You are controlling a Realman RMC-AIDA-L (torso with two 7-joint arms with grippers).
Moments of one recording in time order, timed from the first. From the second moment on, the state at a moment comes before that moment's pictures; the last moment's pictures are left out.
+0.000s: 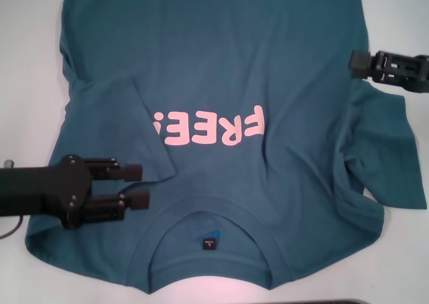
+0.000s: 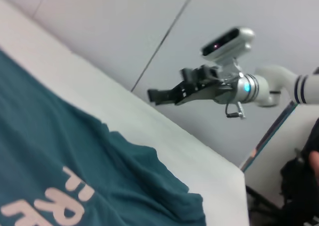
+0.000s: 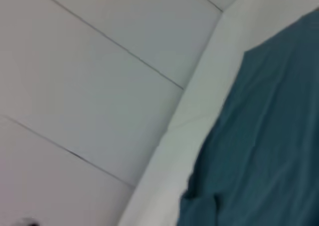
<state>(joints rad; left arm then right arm) -0.38 -2.11 -2.57 -0.79 -0.95 1.96 -1.53 0.44 1.94 -0.58 -0.52 -1.90 -1.69 2.01</state>
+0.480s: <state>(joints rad) -0.38 -2.12 -2.63 -0.75 -0.95 1.88 -1.55 0.37 1.84 -0.57 -0.60 -2.13 -1.79 2.17</state>
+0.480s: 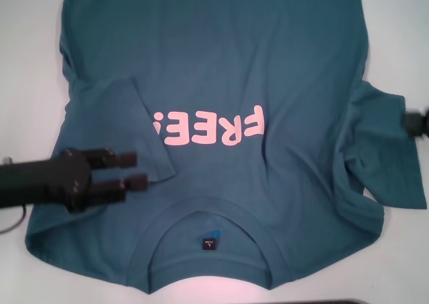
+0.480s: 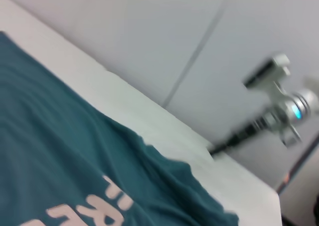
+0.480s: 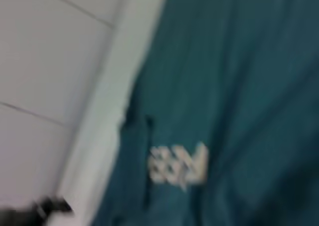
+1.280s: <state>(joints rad) -0.39 -2.14 -2.63 -0.81 -0.98 1.92 -1.63 0.39 1.81 -0.48 -0.68 -2.35 -1.81 2.33</state>
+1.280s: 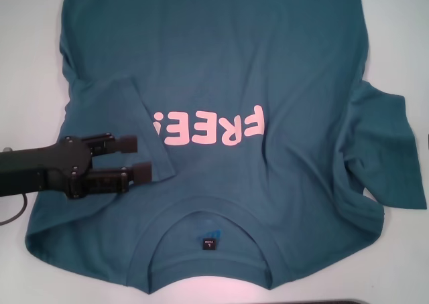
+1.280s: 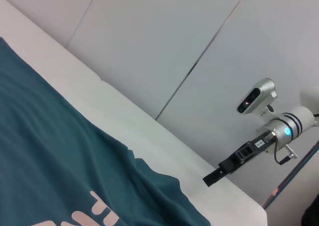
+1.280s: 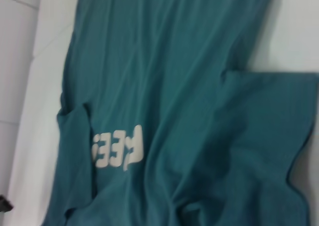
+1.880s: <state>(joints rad) -0.40 -2.14 -2.64 -0.81 -0.98 1.86 -1.63 0.46 1.84 -0.48 -0.69 -2.46 -1.69 2.36</state>
